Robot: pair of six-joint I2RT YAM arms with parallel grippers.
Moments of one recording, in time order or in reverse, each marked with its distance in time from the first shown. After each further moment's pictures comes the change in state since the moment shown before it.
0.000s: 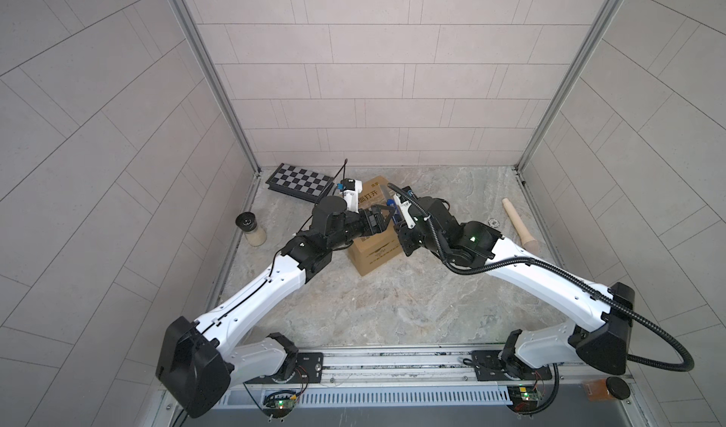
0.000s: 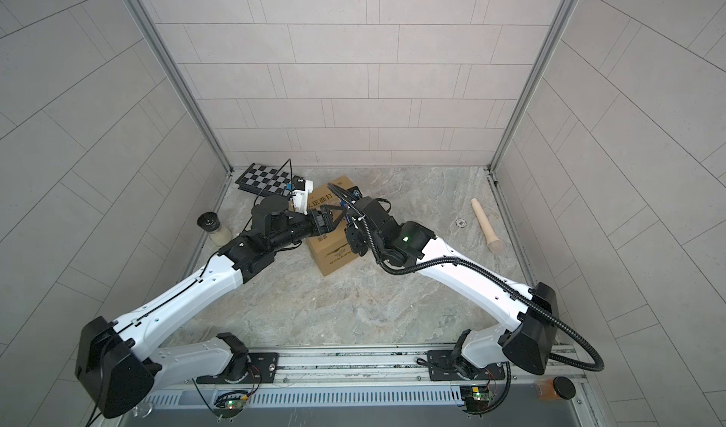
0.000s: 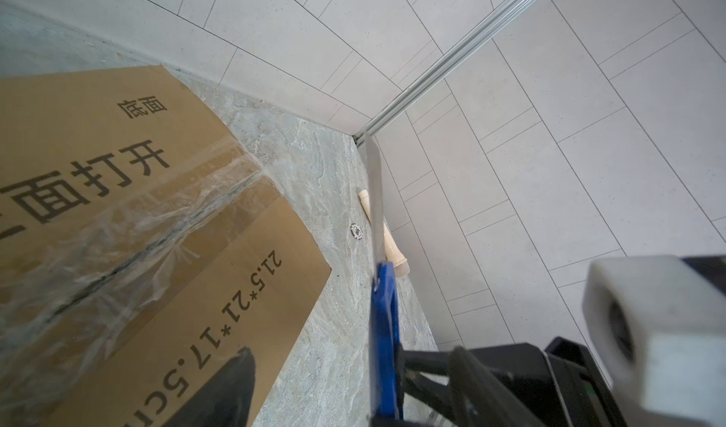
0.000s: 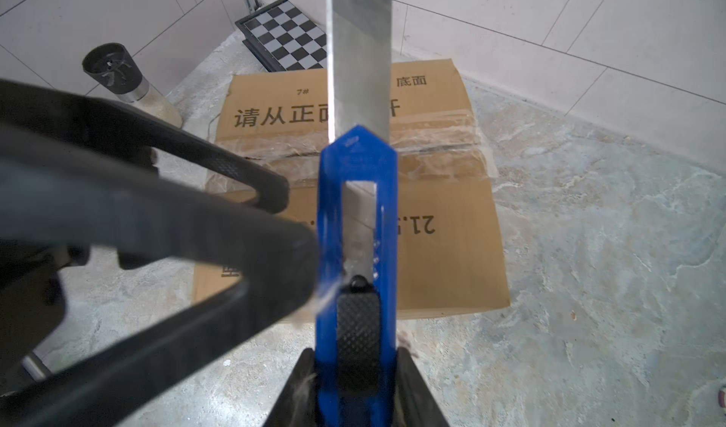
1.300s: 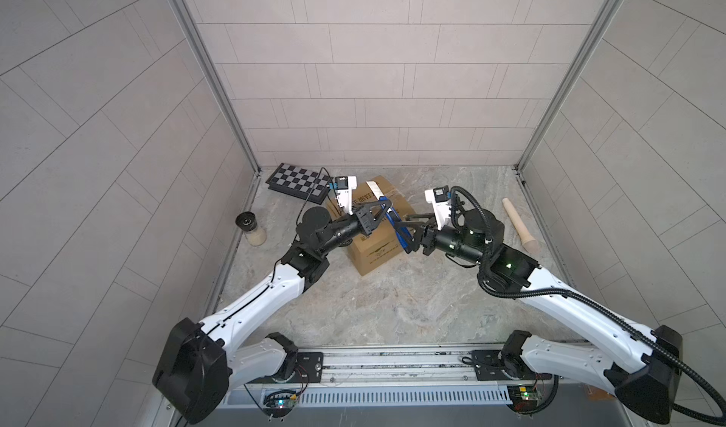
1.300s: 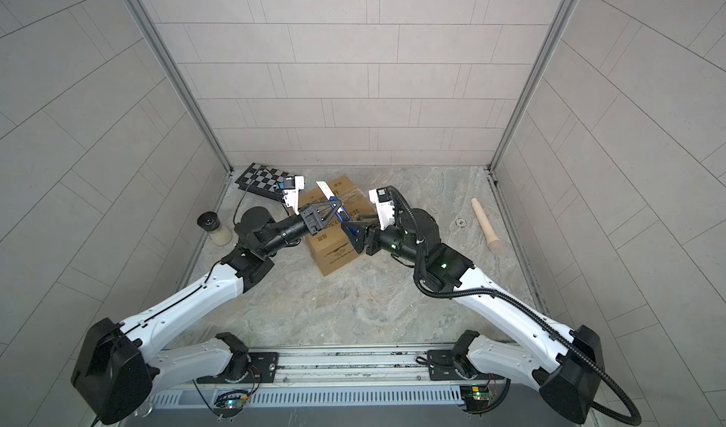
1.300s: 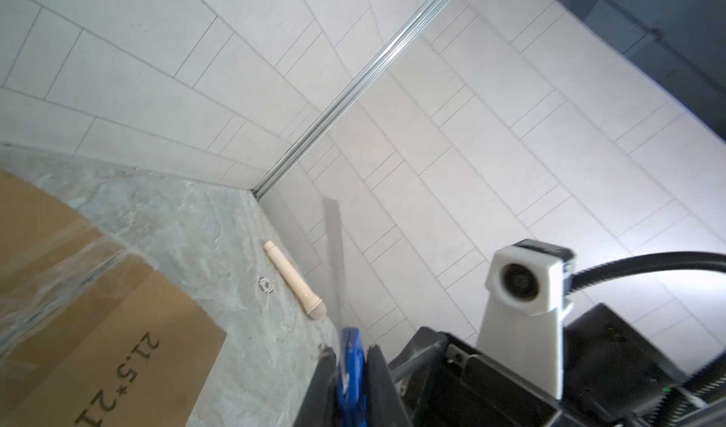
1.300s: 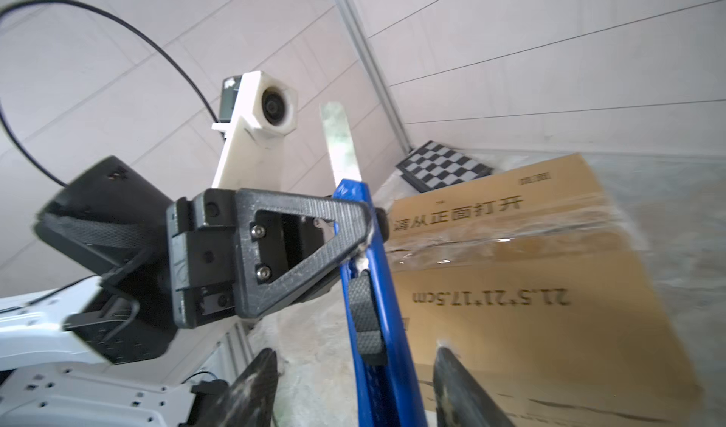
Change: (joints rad) left arm 0.050 -0.048 -0.206 0.617 0.188 -0.130; right arm -0.152 -0.315 -0.437 0.693 -0.517 0.266
